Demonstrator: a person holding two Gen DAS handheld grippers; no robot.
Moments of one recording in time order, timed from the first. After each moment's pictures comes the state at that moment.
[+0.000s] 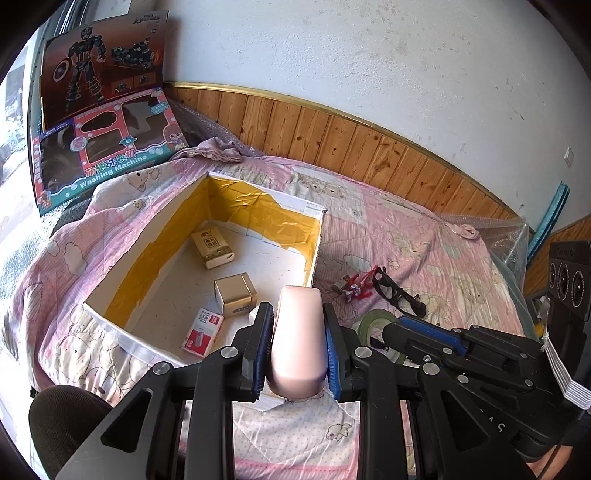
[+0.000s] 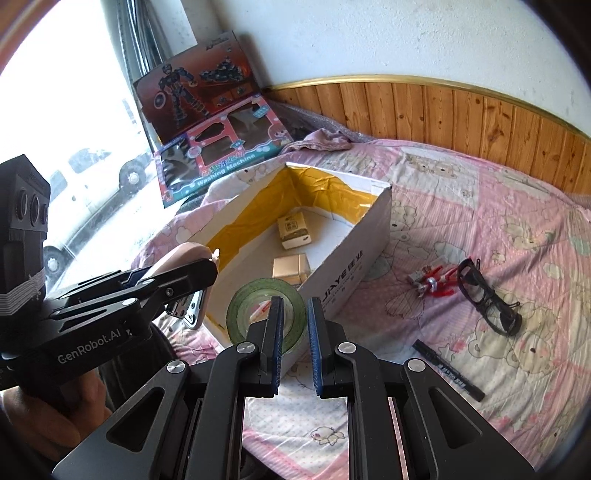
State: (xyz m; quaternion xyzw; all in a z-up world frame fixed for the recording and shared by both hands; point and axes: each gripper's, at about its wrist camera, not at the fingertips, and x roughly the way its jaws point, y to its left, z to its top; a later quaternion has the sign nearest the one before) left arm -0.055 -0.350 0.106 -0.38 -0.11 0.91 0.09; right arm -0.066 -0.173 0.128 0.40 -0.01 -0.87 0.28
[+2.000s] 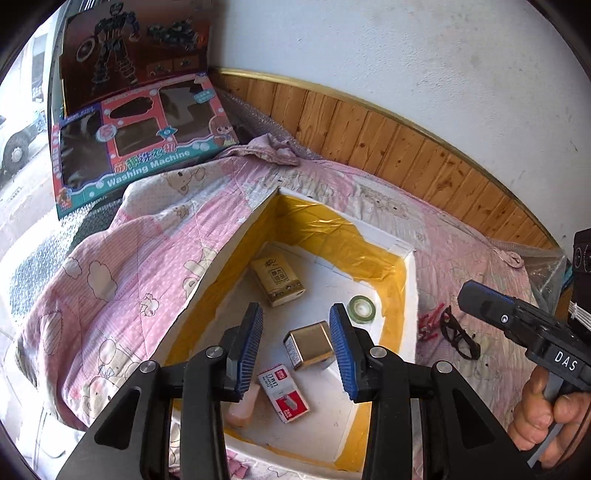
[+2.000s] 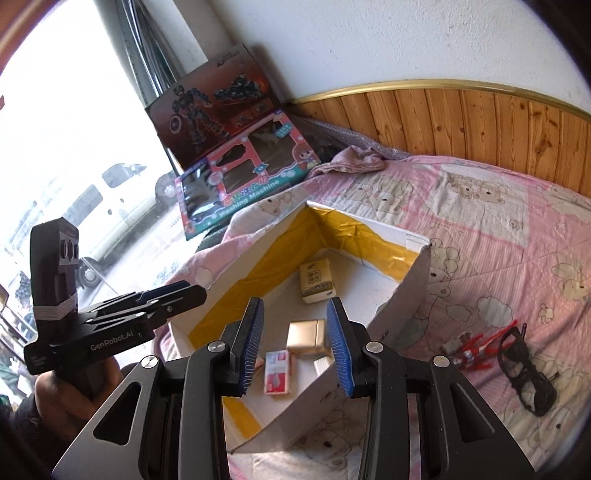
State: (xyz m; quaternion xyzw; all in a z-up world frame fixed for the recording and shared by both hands) left arm -0.127 -0.413 0.099 -0.39 -0.11 0.91 0.03; right arm -0.154 -0.179 0.124 0.38 -0.06 -0.85 0.36
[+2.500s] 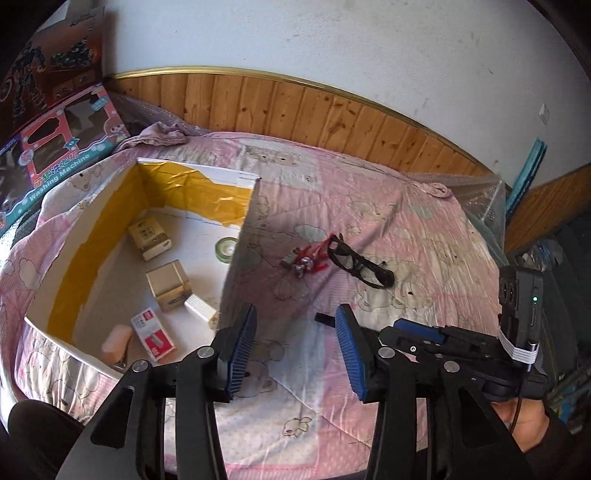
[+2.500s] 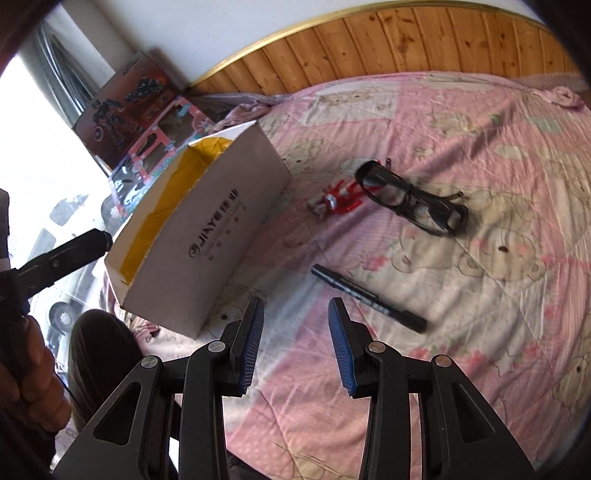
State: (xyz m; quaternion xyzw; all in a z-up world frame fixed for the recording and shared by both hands) left arm -0.070 -0.259 0.090 -0.43 -0.06 0.89 0.17; right arm -0.072 -0.020 0.025 0.47 -0.13 -0.85 0.21
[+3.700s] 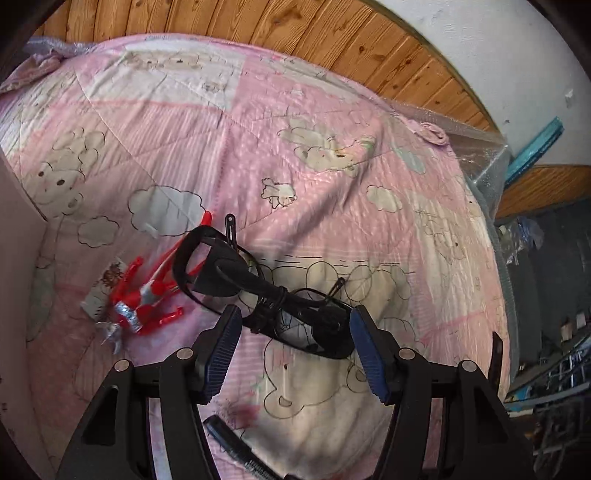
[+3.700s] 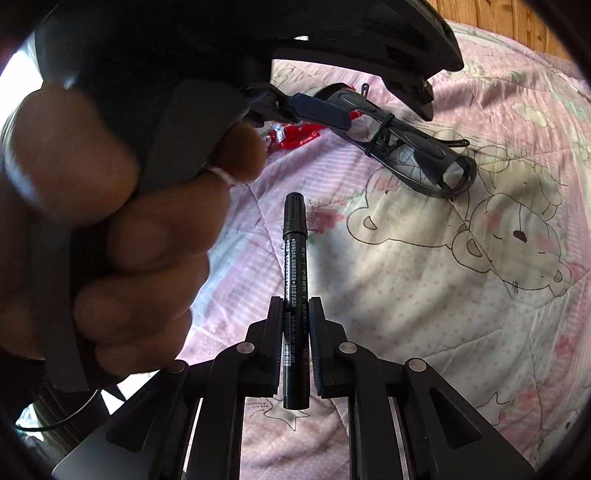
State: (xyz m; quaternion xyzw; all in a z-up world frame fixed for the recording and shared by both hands) left arm -0.264 -0.079 -0.055 -0.58 -0.09 0.78 0.22; right arm -0.126 -0.009 -0.058 0.56 -0.06 -0.80 0.23
